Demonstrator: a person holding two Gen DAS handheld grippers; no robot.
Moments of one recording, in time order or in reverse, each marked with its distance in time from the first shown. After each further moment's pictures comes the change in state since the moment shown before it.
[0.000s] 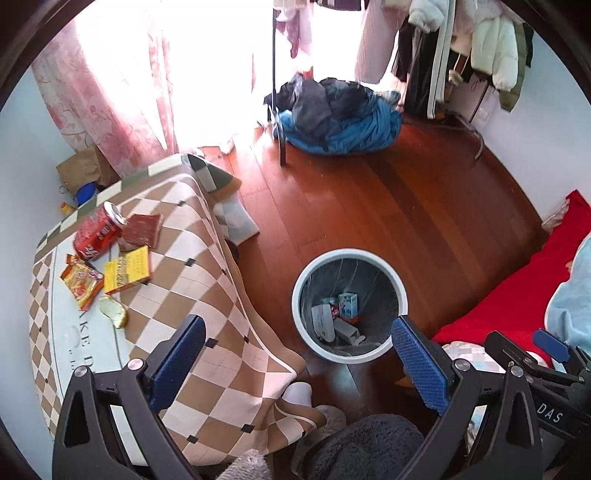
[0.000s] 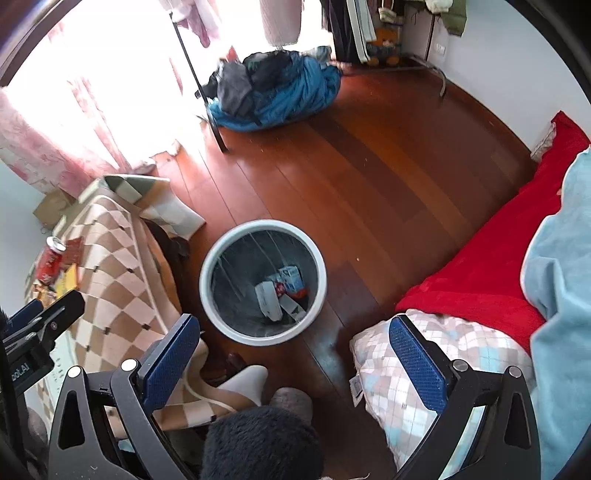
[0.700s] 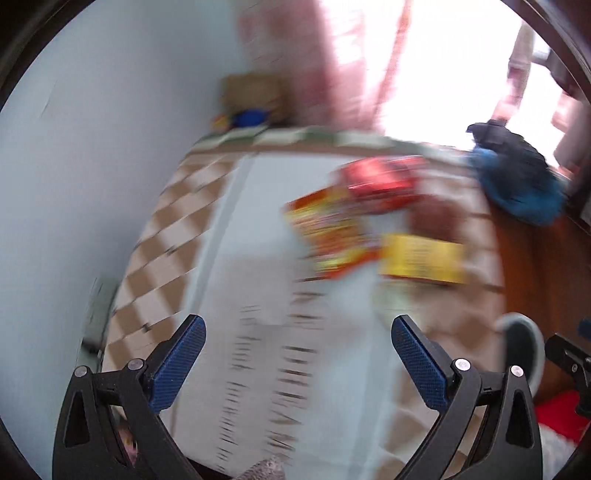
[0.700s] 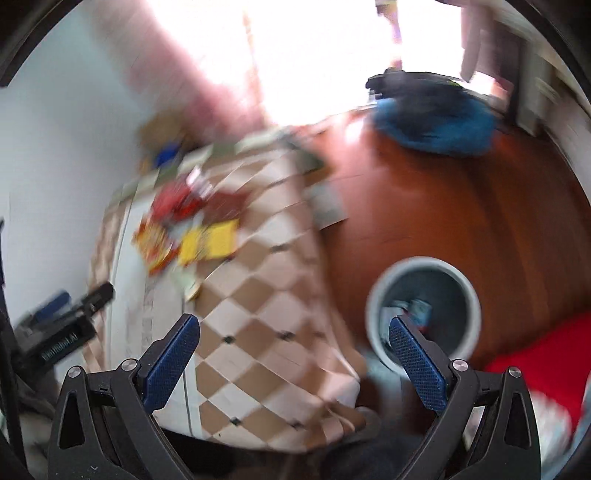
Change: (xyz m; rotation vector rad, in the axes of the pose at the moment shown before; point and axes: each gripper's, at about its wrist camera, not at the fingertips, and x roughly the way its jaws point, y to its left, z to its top) left arm 0.018 0.338 -0.079 -0.504 0.043 0.386; right arm 0.019 0.299 -0.005 -0.486 0.075 0.244
